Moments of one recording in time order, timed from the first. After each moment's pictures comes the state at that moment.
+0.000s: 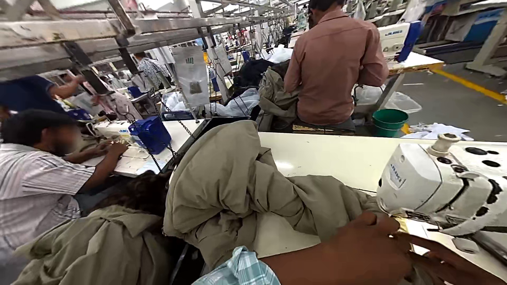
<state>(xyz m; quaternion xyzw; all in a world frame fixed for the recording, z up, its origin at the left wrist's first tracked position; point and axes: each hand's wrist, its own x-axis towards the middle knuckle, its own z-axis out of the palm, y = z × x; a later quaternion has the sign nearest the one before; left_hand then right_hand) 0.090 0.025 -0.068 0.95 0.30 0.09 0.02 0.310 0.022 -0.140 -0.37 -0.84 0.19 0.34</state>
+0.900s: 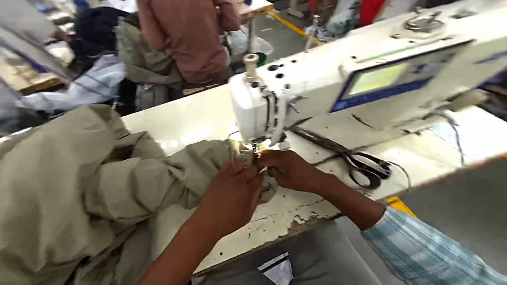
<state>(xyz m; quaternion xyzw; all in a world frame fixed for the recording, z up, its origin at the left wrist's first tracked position) 0.074 0.023 -0.082 0.95 0.27 0.15 0.02 0.305 0.033 -0.139 -0.38 -0.84 0.17 0.35</state>
